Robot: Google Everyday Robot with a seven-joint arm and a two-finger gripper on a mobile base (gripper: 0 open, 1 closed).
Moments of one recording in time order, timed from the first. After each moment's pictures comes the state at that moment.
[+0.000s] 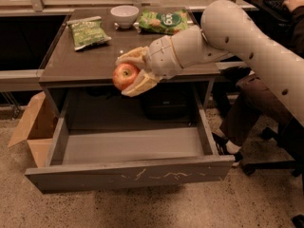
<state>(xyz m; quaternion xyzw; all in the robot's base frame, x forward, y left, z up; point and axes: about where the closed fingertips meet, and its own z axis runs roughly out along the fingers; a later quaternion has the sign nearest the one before) 0.576 0.051 0.894 -0.73 0.46 0.23 0.45</state>
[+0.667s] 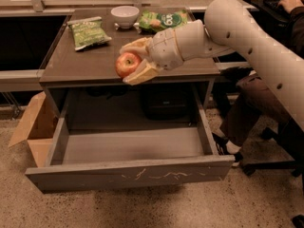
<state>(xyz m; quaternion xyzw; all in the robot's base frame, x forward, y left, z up) 0.611 0.048 0.905 -0.71 0.47 0.23 0.48</state>
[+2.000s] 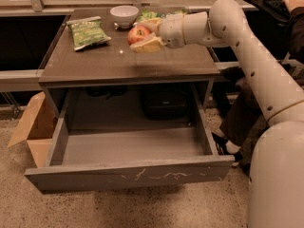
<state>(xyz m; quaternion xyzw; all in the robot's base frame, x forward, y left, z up) 0.749 0.018 0.918 -0.58 0.54 0.26 0.55</state>
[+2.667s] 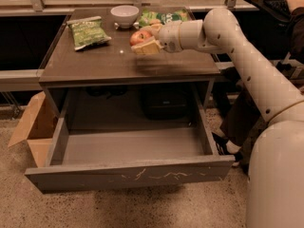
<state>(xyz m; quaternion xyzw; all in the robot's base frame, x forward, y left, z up) 0.781 0.011 0.890 -0.52 0.61 0.26 0.55</state>
